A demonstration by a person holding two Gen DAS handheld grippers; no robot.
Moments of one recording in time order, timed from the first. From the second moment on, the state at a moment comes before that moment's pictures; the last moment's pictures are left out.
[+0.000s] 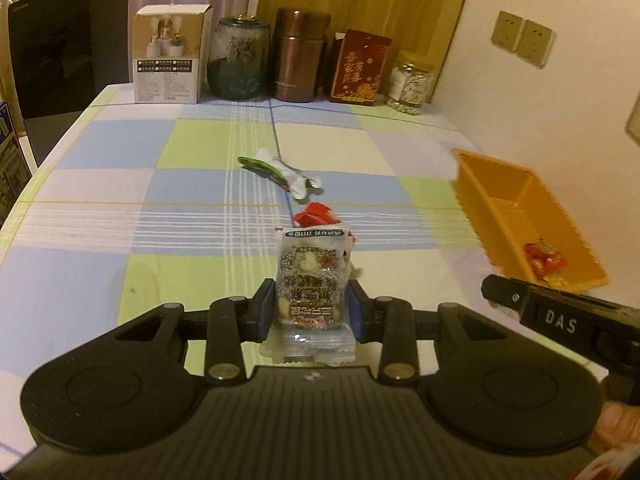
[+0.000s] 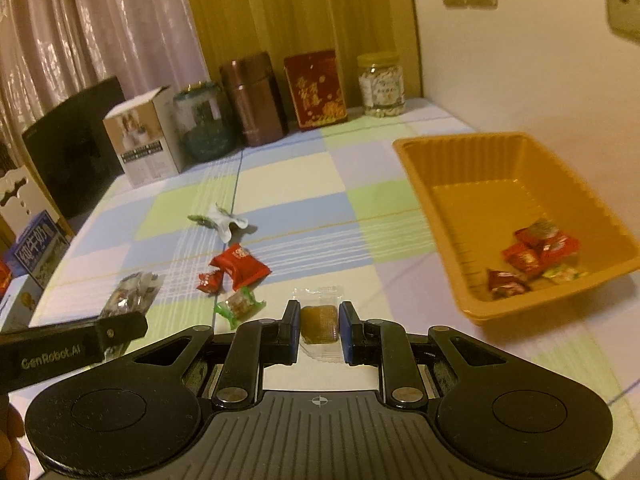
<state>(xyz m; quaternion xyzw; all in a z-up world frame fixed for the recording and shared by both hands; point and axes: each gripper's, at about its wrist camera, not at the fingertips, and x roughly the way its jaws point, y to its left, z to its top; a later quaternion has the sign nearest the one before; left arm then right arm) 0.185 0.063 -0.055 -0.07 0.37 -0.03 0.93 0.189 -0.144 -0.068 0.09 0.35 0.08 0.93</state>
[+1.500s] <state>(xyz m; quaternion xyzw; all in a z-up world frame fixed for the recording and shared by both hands) 0.173 -0.112 -0.006 -0.01 0.35 -0.17 0.92 0.136 -0.309 -0.021 0.15 0.30 -0.04 0.94</state>
